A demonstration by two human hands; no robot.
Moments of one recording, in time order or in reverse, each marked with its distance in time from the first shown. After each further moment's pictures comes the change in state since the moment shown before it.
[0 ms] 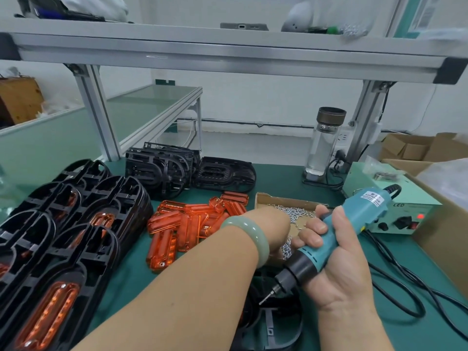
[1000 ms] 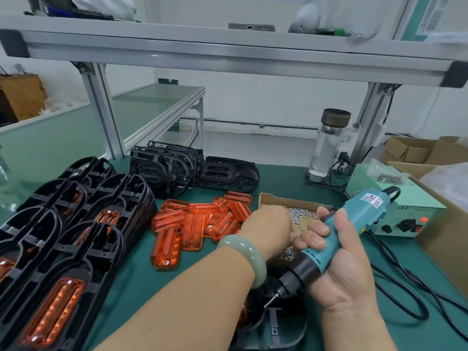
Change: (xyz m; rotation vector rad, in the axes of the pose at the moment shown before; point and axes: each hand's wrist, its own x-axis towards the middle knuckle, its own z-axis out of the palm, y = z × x) left_hand 0.002 -0.004 0.024 -0.472 0.355 -0.132; right_hand 0.003 0.003 -0.003 0.022 -0.017 0.029
